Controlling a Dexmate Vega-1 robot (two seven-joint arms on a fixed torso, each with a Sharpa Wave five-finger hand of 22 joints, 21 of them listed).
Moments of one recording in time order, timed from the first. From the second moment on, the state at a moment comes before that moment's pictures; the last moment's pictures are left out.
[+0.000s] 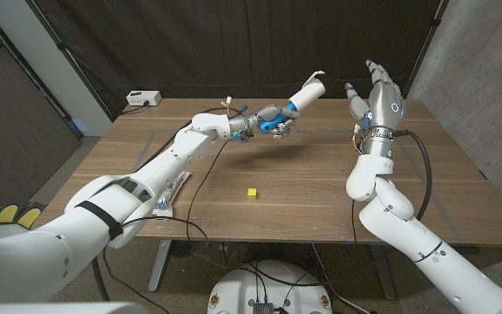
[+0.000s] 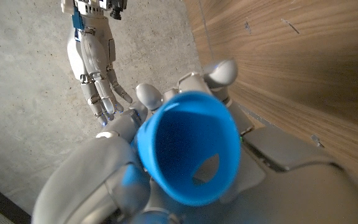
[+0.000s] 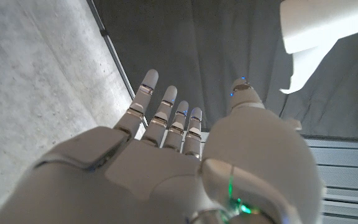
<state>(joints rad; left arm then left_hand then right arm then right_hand) 0.34 0.32 0.67 -1.06 -0.50 -0.13 -0.87 0.45 0.07 0.90 0.03 0.17 0.83 0.05 1.41 0.65 1.11 -0.08 1.57 1.24 1.39 -0.19 1.42 1.07 1.04 -0.17 1.55 0.75 -1.08 -0.58 -0.45 -2.09 -0.69 -0.63 -0.83 0.94 0.07 0.16 -0.13 0.26 0.31 -0.12 0.20 0.21 0.29 -0.10 0.21 0.37 0.33 -0.05 0.30 0.57 0.26 0.08 0.75 0.18</state>
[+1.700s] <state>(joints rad) 0.27 0.45 0.79 -1.34 -0.50 0.18 -0.82 0.45 0.07 0.90 0.03 0.17 0.82 0.05 1.42 0.64 1.11 -0.08 1.57 1.24 1.39 -0.19 1.44 1.06 1.05 -0.18 1.55 0.75 -0.85 -0.52 -0.76 -1.78 -1.23 -0.95 -0.81 1.13 0.10 0.23 -0.15 0.37 0.63 -0.22 0.26 0.20 0.50 -0.21 0.22 0.34 0.47 -0.04 0.30 0.57 0.35 0.01 0.75 0.18</state>
